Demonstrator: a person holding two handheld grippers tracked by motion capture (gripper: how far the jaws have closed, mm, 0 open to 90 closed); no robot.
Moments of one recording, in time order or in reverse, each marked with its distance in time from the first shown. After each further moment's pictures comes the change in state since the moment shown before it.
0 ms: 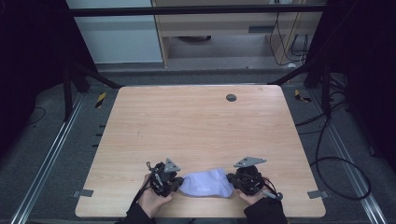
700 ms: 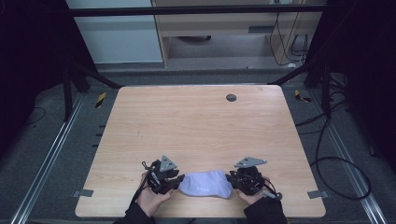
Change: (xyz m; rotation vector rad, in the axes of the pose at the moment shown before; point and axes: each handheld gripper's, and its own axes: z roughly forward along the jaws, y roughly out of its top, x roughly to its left) left arm 0.005 0.002 -0.009 -0.126 0.045 -0.012; right arm -0.002 -0.003 0.003 -0.045 -0.026 -0.007
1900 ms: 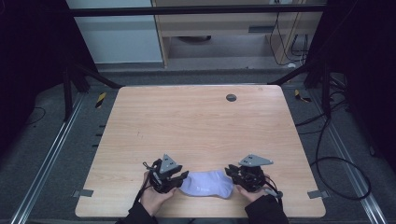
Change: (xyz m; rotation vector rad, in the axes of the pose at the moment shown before) left arm 0.005 0.000 0.007 -0.108 -0.004 0.008; right arm -0.014 -0.002 0.004 -0.159 0.041 -0.003
